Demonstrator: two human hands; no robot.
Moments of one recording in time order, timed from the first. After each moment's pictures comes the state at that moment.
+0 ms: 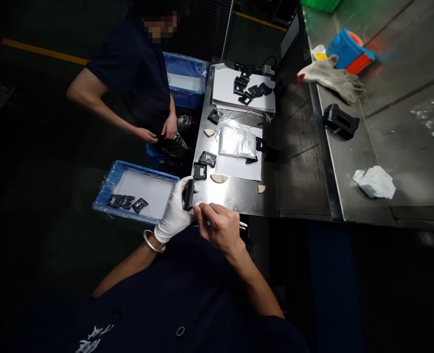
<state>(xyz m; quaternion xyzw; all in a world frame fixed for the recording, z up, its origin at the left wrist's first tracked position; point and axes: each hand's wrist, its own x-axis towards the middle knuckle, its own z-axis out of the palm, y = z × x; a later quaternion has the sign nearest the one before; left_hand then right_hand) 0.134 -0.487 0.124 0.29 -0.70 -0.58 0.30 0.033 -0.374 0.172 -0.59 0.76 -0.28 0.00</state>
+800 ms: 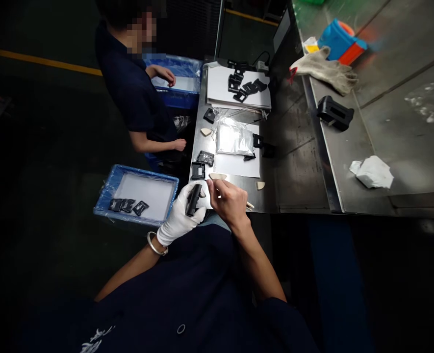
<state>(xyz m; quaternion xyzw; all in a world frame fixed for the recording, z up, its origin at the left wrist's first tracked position) 0.125 -0.473 0.132 0.26 -0.68 -0.62 0.29 -0.009 -0.400 0.161 -0.51 0.82 -0.24 -0.07</state>
